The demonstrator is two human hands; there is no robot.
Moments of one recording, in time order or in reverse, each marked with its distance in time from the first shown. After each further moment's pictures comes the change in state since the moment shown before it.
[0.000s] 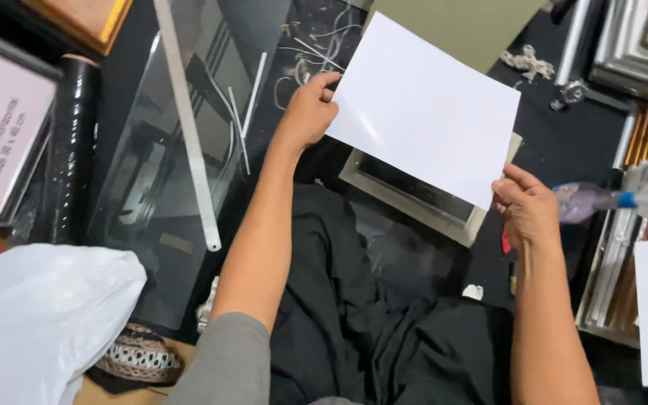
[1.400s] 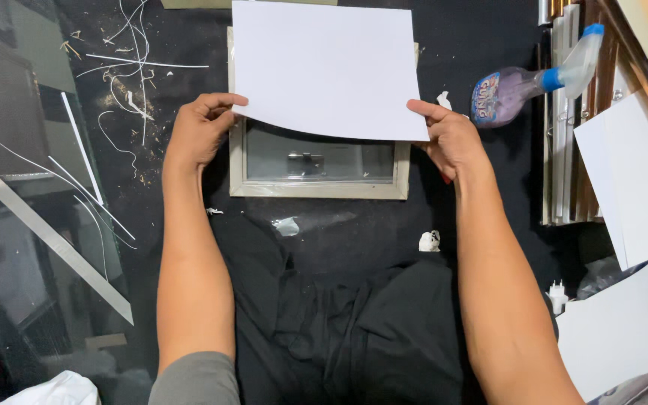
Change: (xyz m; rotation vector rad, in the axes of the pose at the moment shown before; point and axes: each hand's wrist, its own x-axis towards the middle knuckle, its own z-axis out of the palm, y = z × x) left_hand 0.104 -0.073 0.094 0.009 -0.101 0.183; right_hand 0.046 0.040 -0.051 0.190 0.105 0.253
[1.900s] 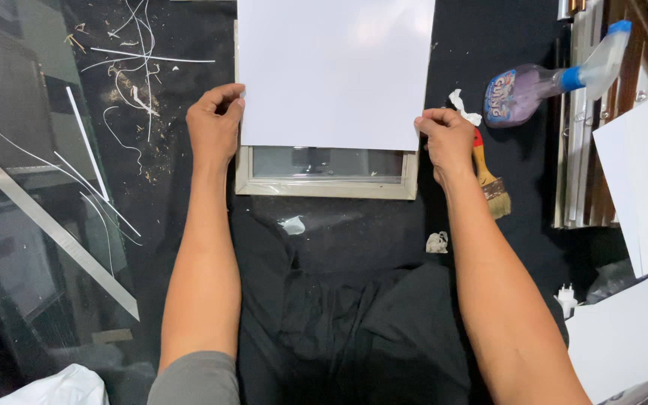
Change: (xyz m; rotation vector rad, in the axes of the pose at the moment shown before) left_hand 0.014 -0.032 0.027 0.049 0.303 0.099; right_hand 0.039 0.057 -0.001 -0.283 0.308 -0.207
